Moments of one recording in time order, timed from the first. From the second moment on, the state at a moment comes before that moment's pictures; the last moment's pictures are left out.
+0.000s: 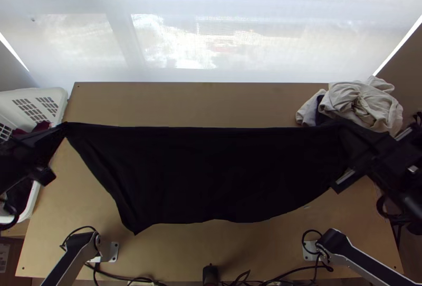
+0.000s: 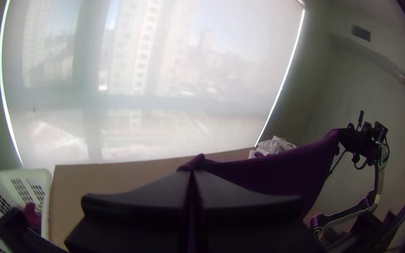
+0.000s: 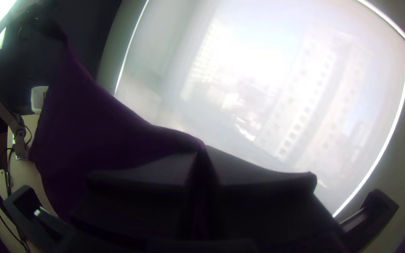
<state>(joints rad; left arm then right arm) 0.18 0.87 1.75 -1.20 0.62 0.00 0.68 0.75 1.44 -0.73 0.15 -0.37</state>
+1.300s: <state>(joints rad) -0.02 1.59 1.06 -0.32 0.39 -0.01 0.49 1.15 0.84 -0.14 -0.01 -0.36</state>
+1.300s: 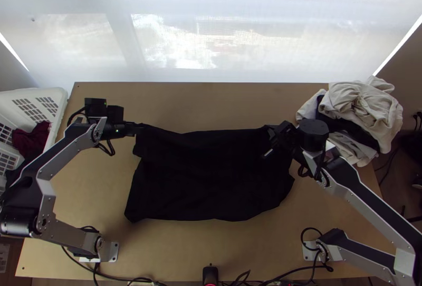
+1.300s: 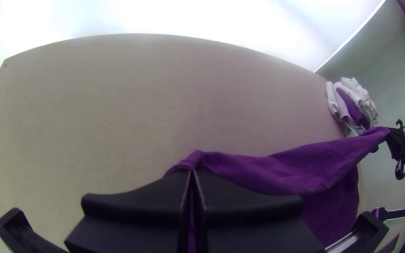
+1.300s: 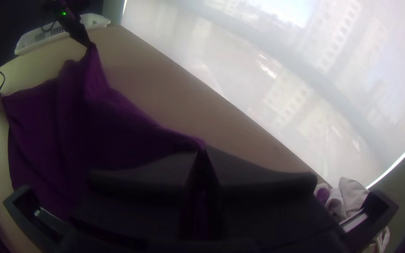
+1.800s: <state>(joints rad) -0.04 1.74 1.25 -0.47 0.37 -0.02 0.44 1.35 0.89 -0.06 -0.02 -0.36</state>
